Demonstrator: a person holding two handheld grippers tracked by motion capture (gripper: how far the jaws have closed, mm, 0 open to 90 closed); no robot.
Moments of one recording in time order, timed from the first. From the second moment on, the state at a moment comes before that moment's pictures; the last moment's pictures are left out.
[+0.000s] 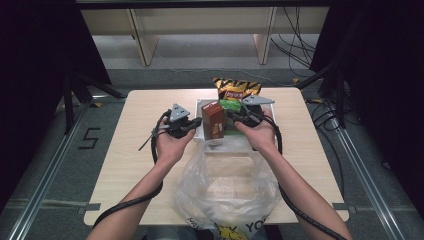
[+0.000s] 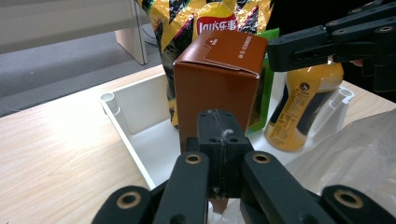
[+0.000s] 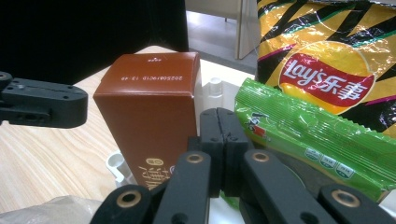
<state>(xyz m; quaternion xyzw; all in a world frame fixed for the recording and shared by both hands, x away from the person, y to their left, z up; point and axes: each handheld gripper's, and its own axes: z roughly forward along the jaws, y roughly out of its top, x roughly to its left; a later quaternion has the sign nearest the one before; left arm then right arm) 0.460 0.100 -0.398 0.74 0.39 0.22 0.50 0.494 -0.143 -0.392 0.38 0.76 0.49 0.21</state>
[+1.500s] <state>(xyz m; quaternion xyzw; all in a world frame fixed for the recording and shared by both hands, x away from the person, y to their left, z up) 0.481 0.090 -0.392 0.74 0.41 0.24 0.48 0.485 -0.129 -0.392 0.36 0.78 0.47 0.20</state>
